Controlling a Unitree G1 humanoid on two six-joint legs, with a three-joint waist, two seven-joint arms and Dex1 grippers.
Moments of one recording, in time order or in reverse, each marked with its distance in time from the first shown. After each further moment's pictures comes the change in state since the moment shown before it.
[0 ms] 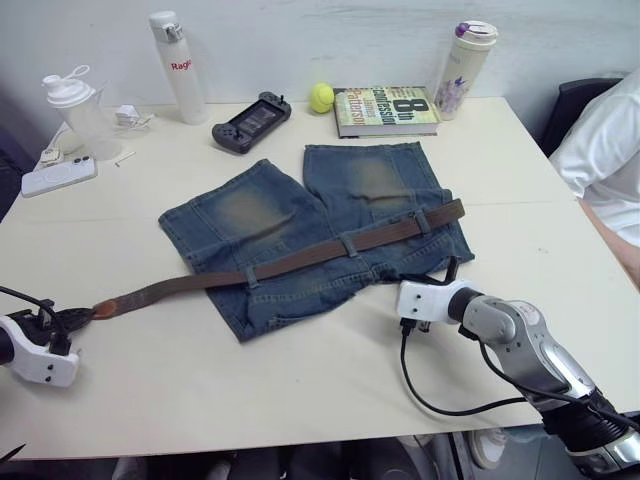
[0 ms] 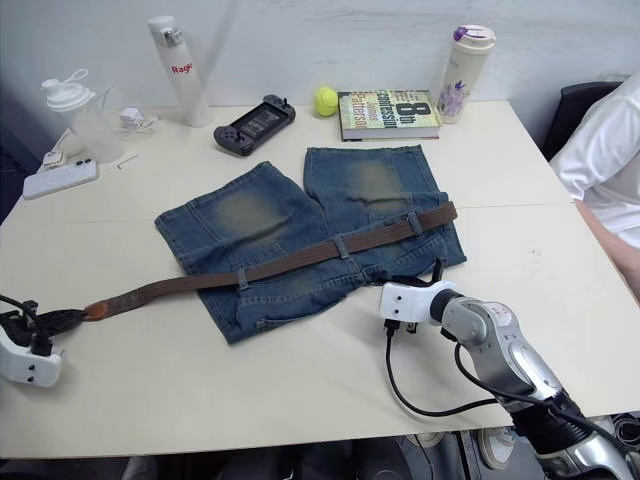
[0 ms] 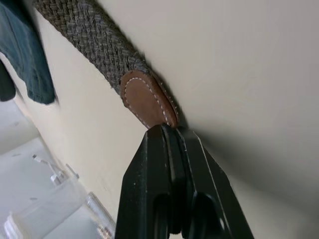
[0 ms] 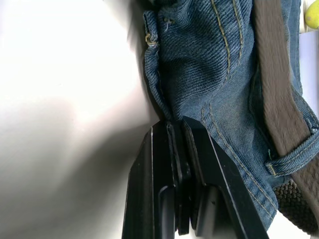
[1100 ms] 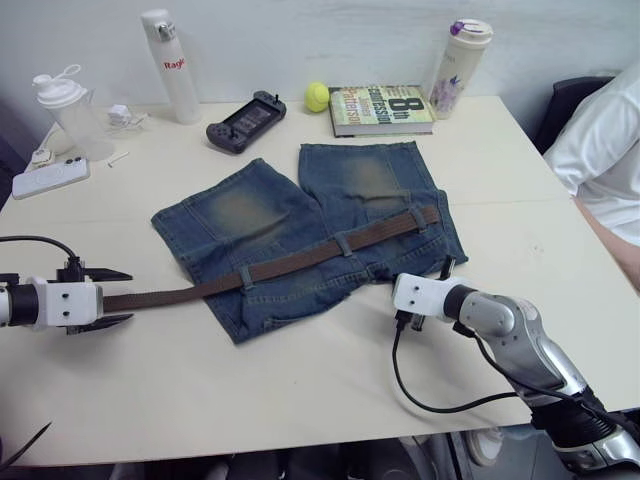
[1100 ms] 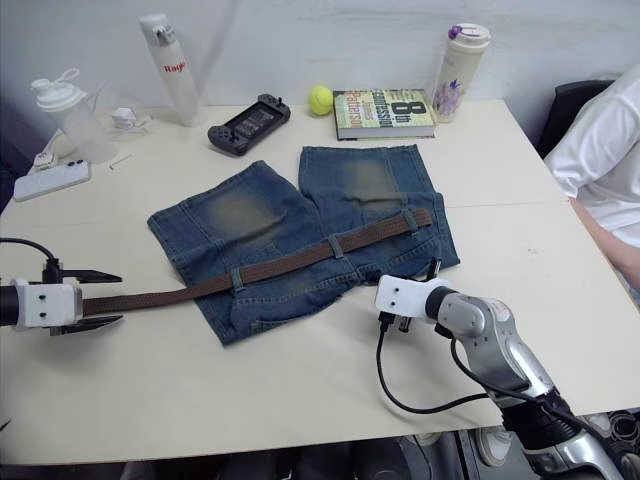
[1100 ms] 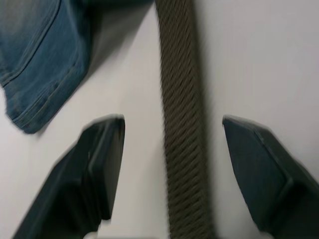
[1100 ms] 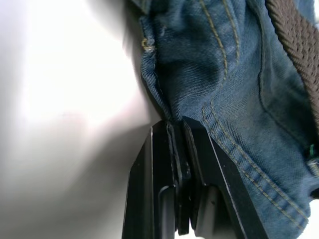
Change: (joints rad) left arm 0.325 -0.160 0.490 -0.598 -1.656 0.358 -1.887; right arm 0.006 0.061 -0.080 -0.072 0.152 0.131 0.168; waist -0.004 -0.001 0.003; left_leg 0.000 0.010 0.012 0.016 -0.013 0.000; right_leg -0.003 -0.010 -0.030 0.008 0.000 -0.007
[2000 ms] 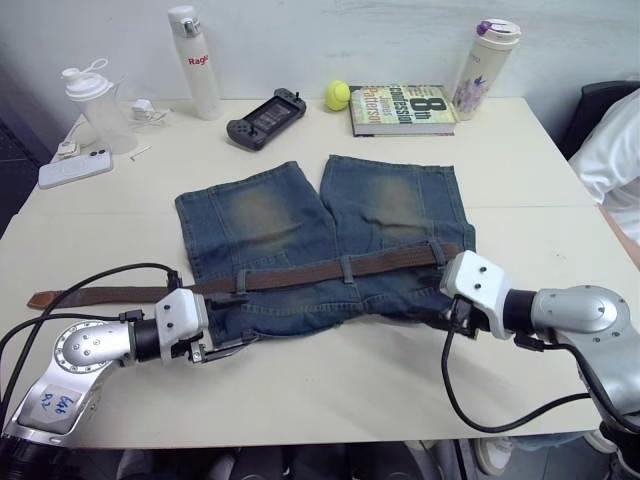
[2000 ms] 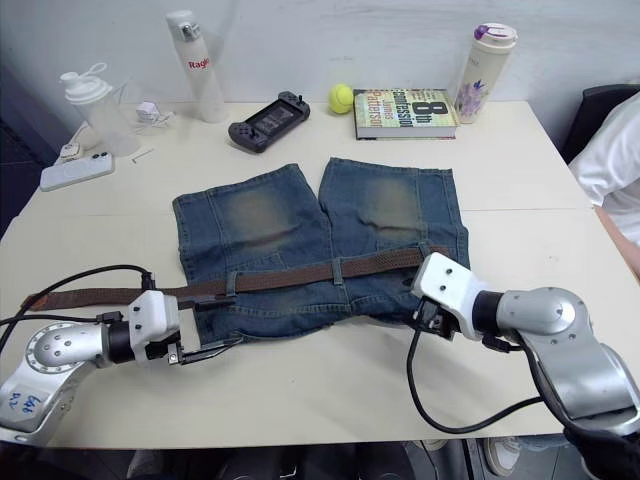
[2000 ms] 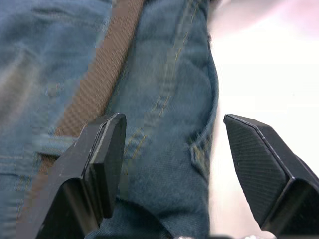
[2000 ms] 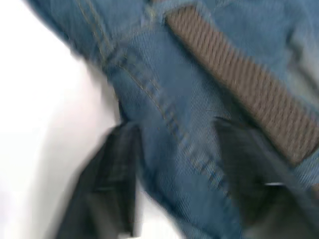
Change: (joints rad) left arm 0.238 -0.342 0.066 -0.788 0.025 0.667 0.271; right arm 0.098 -0.203 -0.262 -0.347 0.502 0.440 0.200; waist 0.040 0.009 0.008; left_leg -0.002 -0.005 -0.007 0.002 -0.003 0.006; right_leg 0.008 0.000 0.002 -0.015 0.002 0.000
